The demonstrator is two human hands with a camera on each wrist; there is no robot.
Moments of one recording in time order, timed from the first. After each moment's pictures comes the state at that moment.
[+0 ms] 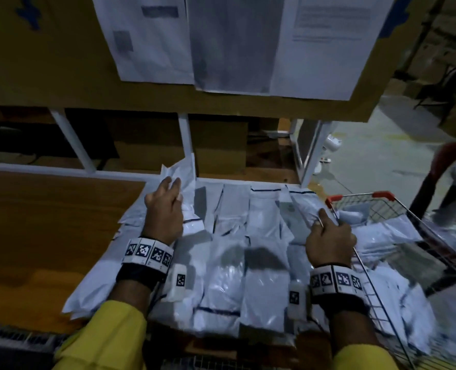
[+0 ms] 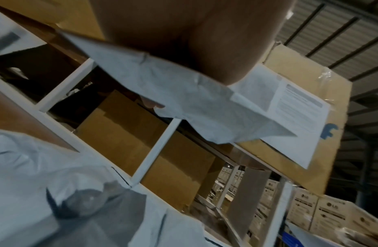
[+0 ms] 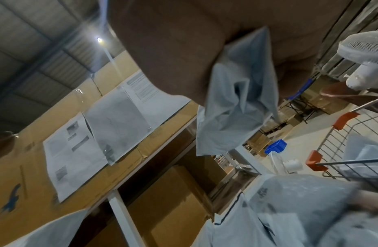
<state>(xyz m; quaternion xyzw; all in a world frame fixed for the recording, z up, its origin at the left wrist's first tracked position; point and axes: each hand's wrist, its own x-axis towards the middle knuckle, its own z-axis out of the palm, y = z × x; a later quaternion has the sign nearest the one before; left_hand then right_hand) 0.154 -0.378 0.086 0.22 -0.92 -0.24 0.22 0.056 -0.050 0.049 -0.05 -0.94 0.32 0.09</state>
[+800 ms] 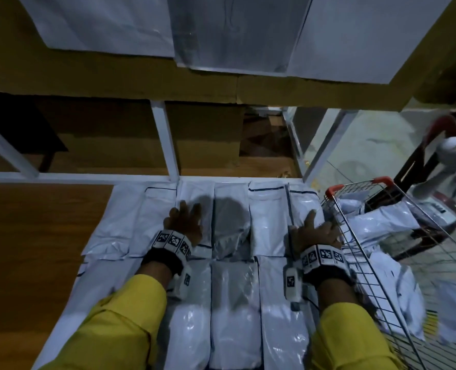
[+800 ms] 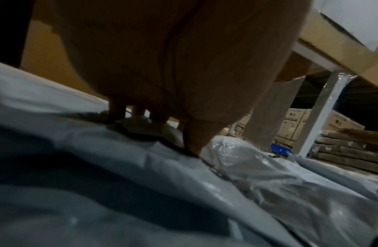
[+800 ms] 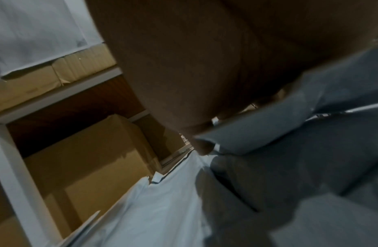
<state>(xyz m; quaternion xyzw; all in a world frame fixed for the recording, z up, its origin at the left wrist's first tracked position) 0.008 -0.423 -0.025 0.17 -0.96 -0.05 -0.21 -0.042 -0.130 -0.024 -0.13 -0.98 0.08 -0.11</state>
